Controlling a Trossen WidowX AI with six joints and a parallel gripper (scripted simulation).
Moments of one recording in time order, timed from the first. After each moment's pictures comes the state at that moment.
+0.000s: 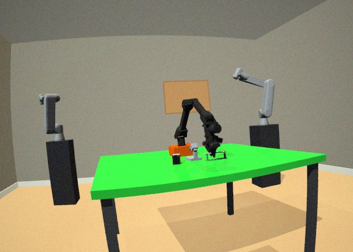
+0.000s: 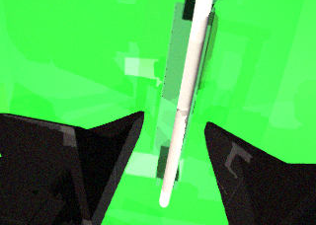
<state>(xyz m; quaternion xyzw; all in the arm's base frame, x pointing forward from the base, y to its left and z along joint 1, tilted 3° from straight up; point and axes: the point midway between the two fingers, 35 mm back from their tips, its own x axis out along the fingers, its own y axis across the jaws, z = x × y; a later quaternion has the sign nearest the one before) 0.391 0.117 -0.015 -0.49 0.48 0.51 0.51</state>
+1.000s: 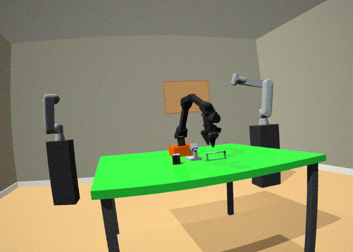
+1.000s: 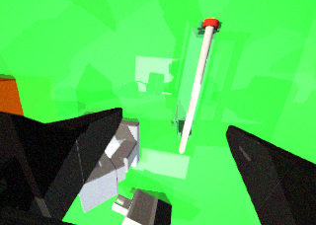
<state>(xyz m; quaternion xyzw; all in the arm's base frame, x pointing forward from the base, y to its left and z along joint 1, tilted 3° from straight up) 0.374 0.117 0.052 -0.48 0.50 0.53 0.49</state>
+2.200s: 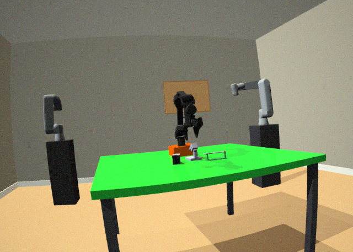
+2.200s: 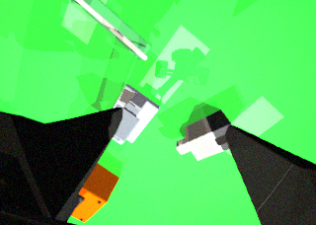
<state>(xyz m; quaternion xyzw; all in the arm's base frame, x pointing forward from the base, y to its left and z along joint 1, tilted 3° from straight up) 0.384 -0.006 0.119 -0.20 0.68 0.21 0.68</state>
